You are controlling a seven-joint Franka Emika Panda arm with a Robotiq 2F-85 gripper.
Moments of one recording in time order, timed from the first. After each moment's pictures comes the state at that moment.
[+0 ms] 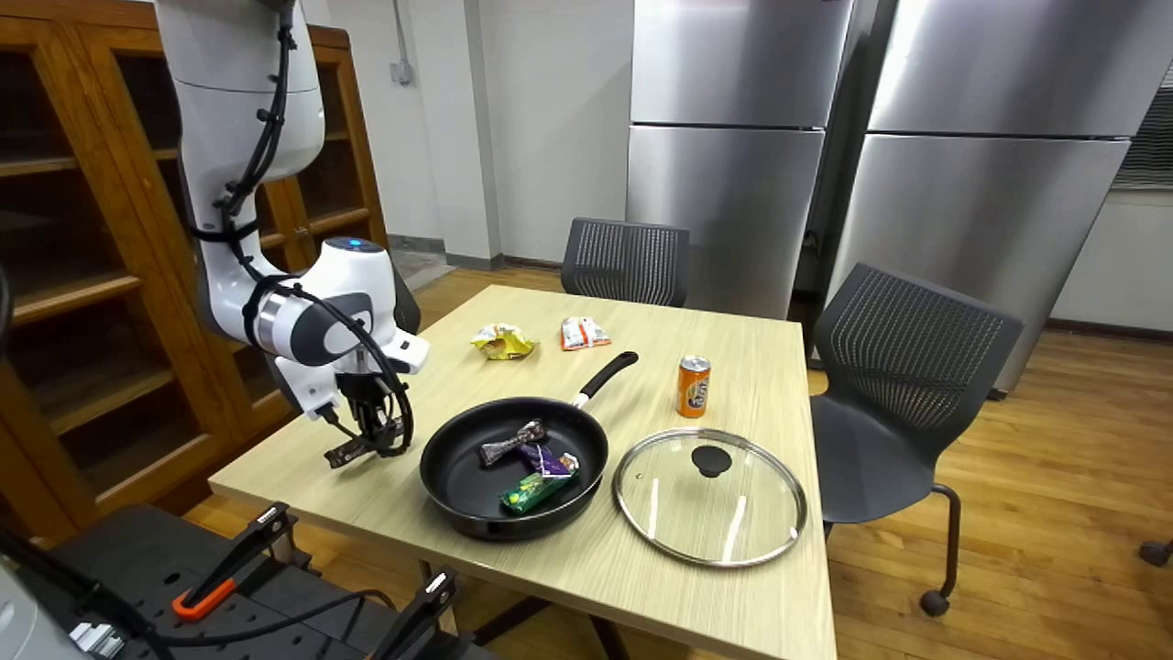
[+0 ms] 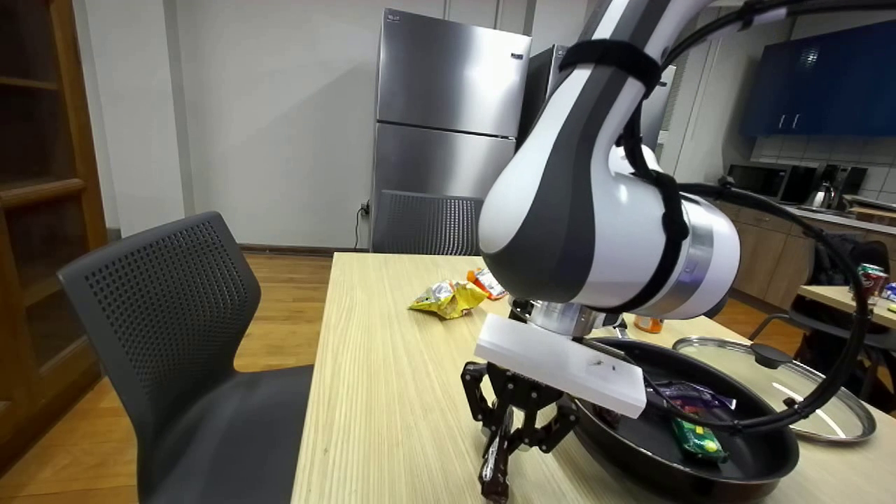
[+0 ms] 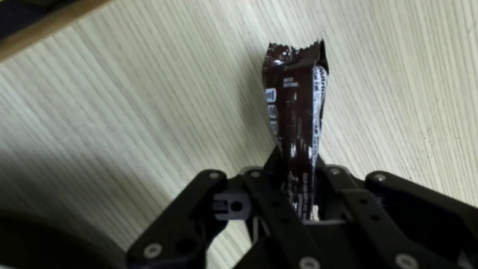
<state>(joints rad) 0.26 0.84 0.18 -2.19 0.35 3.08 0.40</state>
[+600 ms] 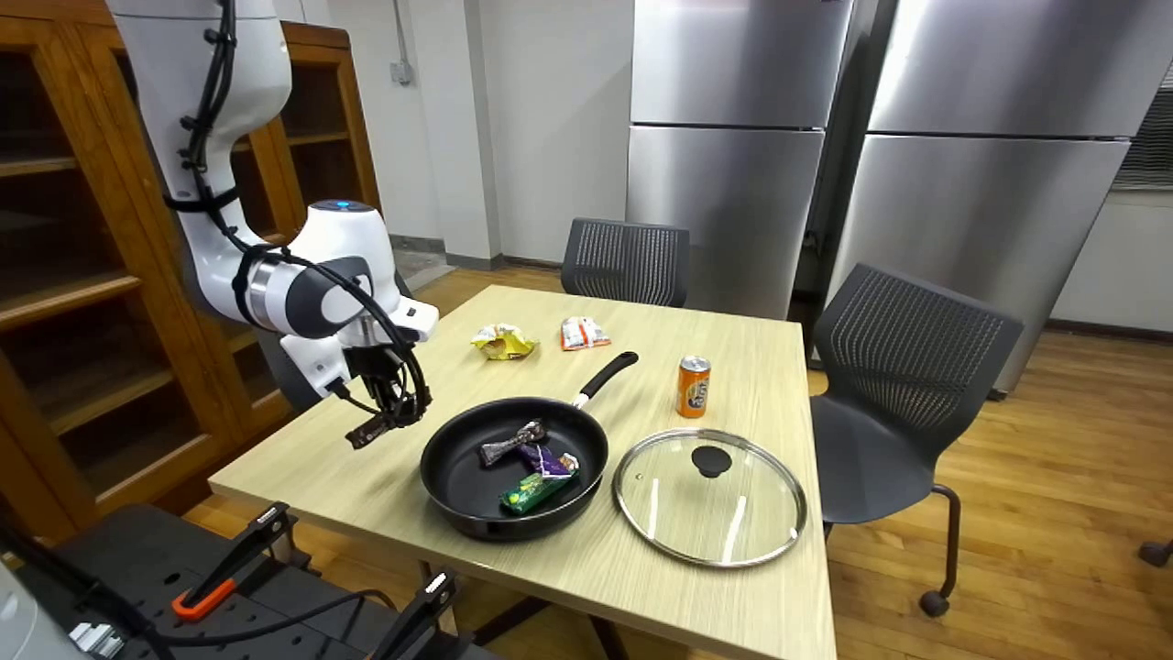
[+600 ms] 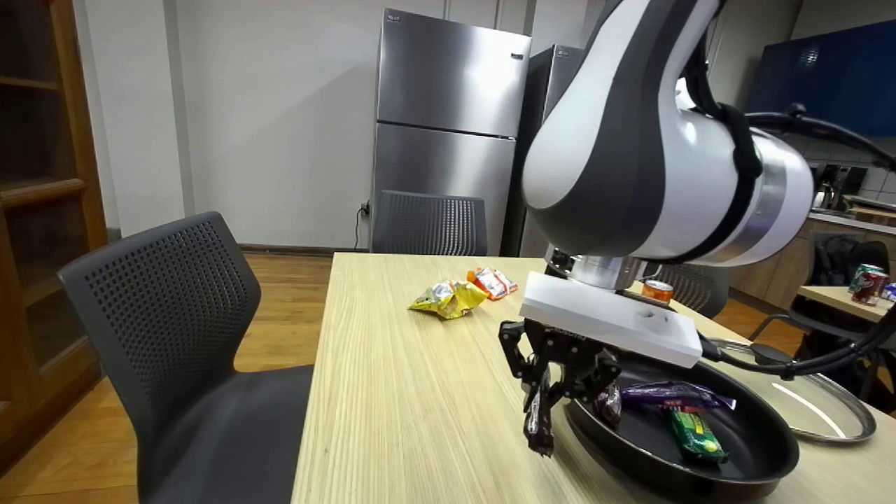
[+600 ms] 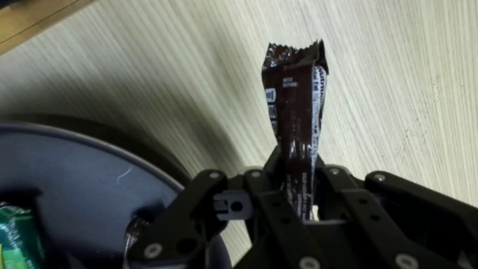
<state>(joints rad) 0.37 0.67 0.04 -2.33 0.35 3.11 0.40</state>
